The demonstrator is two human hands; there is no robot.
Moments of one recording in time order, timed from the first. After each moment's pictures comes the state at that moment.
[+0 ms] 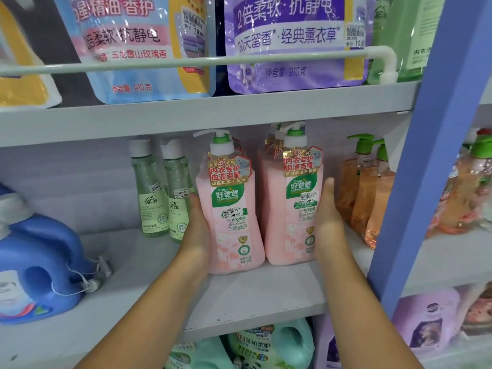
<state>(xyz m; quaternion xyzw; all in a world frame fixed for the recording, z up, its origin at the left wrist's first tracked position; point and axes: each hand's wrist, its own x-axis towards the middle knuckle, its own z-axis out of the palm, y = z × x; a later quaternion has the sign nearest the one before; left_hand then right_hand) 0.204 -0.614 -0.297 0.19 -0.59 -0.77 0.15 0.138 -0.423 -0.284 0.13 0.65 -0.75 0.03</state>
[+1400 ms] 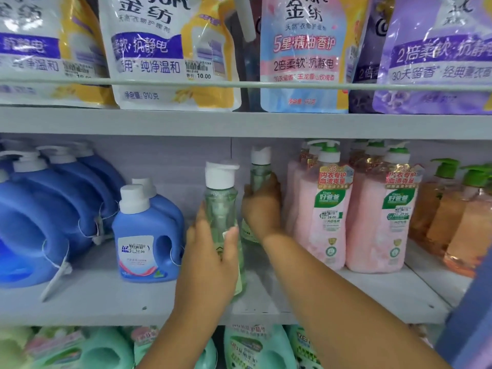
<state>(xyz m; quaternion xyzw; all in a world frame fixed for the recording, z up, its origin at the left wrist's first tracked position) 0.345 -0.723 -0.310 0.14 -0.81 -0.41 0.39 0.170 -0.689 -0.284 -0.09 0.82 -0.52 -0.20</state>
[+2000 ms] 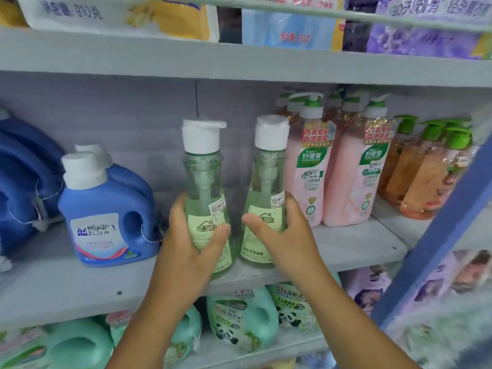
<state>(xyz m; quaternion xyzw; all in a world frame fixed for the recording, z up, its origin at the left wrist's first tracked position) 0.355 -0.744 -0.337 0.06 -0.81 -0.52 0.27 0.299 -0.578 -0.318 -0.14 0.75 -0.64 -0.05</state>
